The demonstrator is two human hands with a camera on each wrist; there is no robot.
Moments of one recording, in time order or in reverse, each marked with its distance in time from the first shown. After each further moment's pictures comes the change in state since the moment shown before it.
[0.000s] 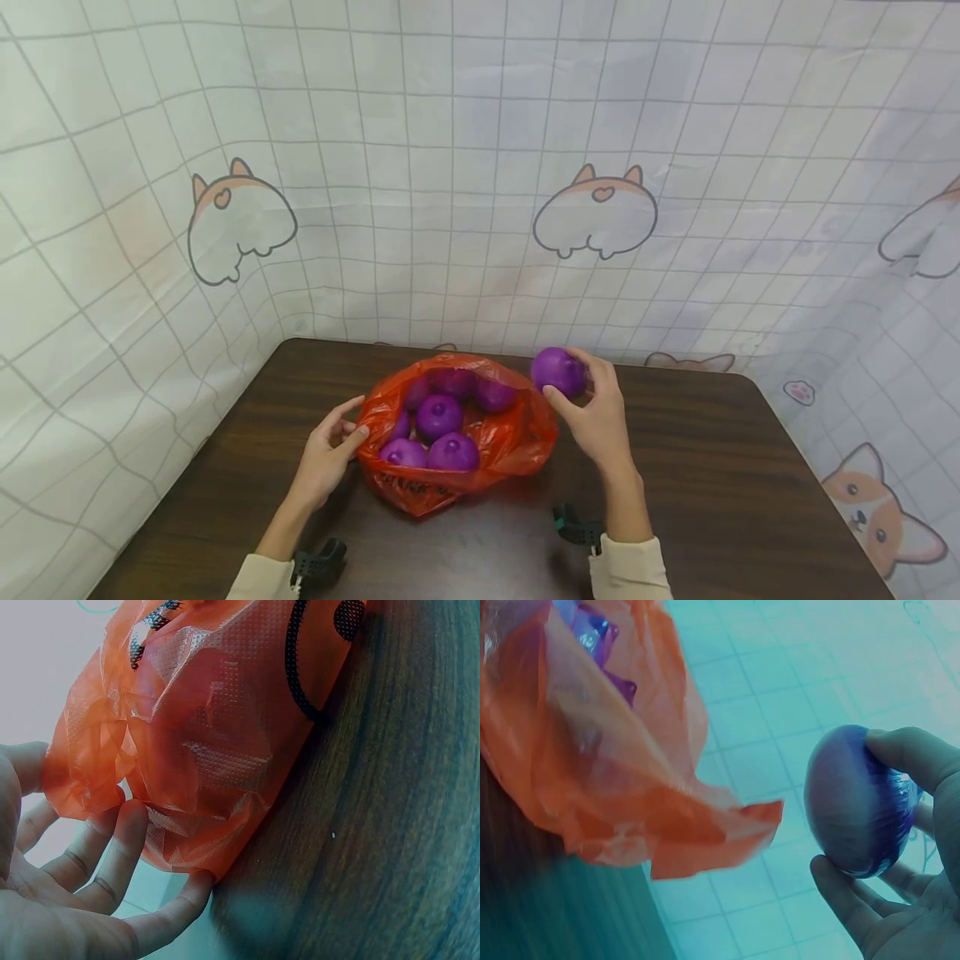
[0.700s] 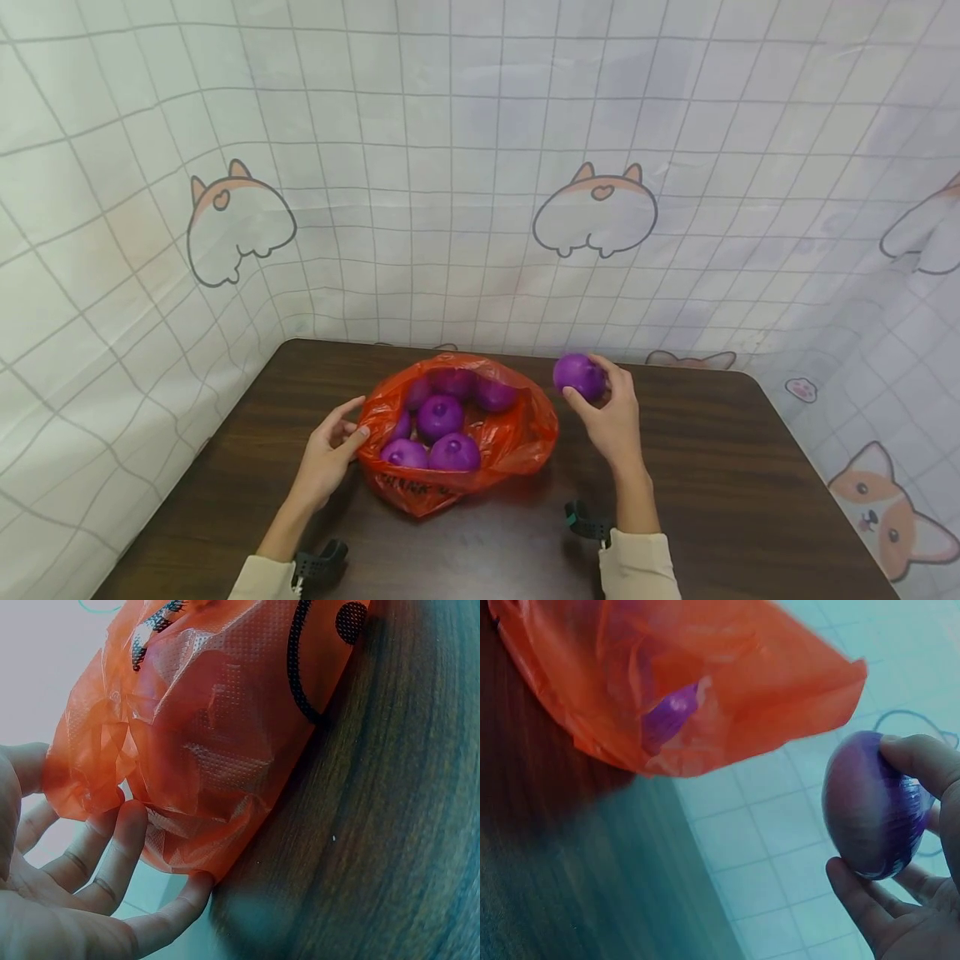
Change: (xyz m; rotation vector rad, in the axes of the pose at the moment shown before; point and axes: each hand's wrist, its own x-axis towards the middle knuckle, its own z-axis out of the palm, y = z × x) left_hand 0.001 -0.001 -0.001 -0.029 -0.009 -0.018; right_hand 0.004 0.041 -0.005 -0.005 0.074 0.062
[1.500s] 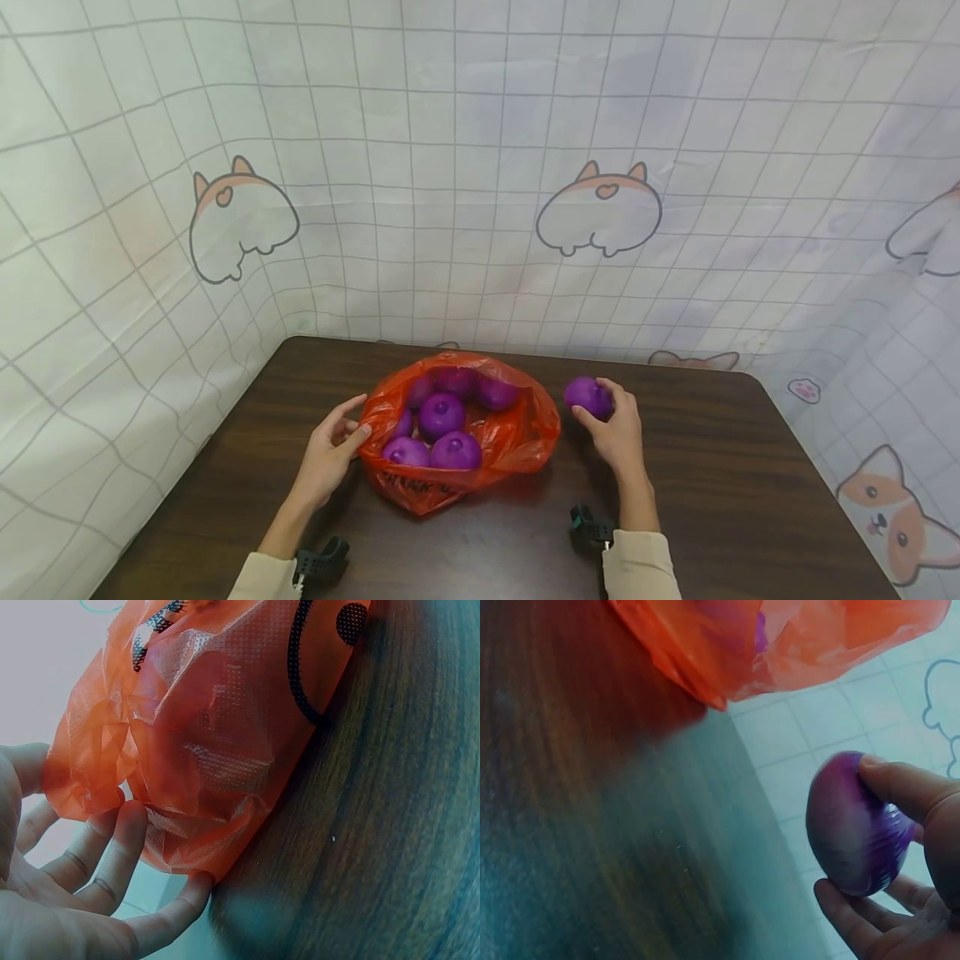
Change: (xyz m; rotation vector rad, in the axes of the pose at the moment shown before) left_hand -0.009 0.020 -0.002 -0.016 -0.036 -0.020; right_hand -0.003 0.047 0.005 -0.102 -0.116 0.196
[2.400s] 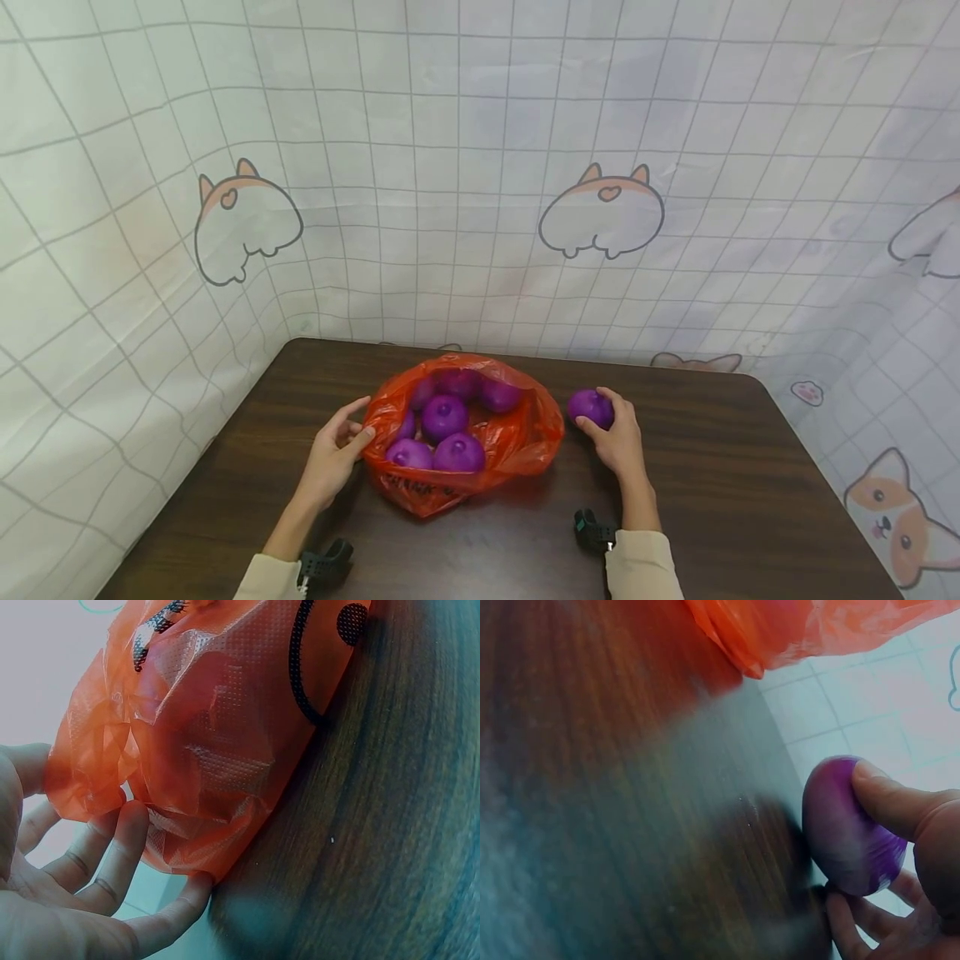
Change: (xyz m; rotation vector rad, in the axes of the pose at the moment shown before) left_hand 0.008 -0.016 0.002 0.018 0.023 0.013; right_hand 0.005 0.023 0.009 -0.079 -0.074 0.013
